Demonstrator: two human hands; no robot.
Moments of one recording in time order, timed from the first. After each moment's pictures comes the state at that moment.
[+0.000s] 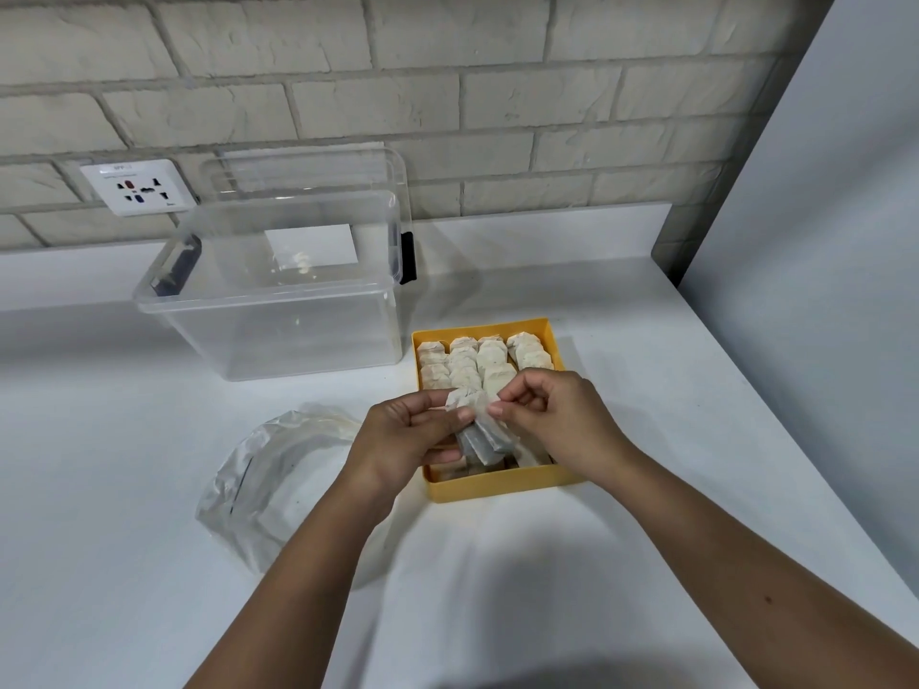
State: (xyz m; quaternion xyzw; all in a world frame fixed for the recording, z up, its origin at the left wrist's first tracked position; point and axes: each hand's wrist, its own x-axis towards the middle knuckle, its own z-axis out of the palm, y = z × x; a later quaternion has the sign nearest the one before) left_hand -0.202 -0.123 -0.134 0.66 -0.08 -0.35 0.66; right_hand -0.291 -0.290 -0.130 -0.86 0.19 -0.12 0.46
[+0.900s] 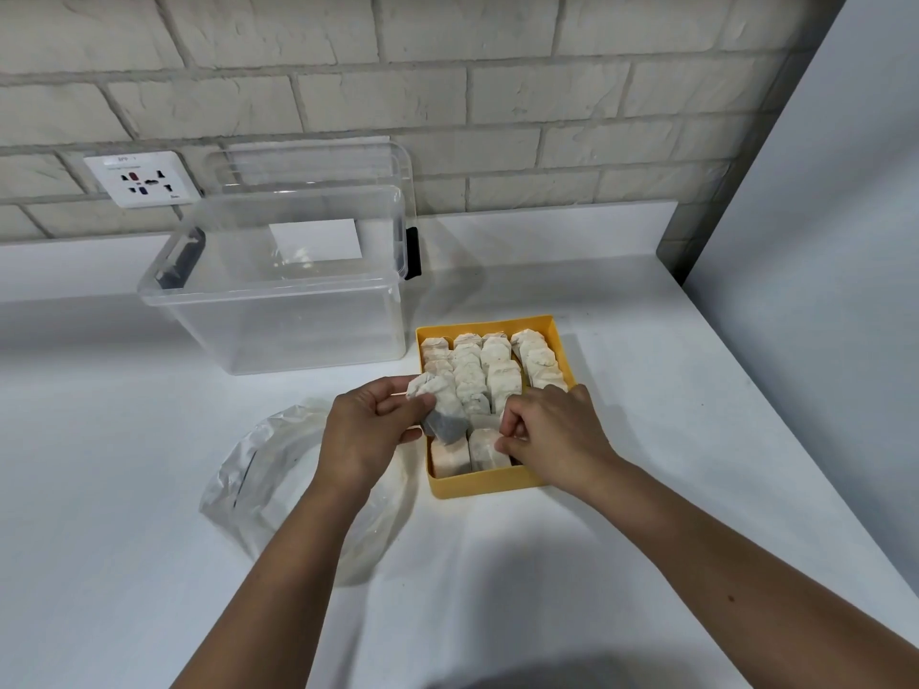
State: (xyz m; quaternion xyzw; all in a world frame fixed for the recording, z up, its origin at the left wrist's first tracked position) left_hand -0.183 -0.105 -0.142 0.73 -0.07 -0.22 0.65; right_hand -0.284 -0.282 -0.151 -0.98 0.16 -0.04 0.15
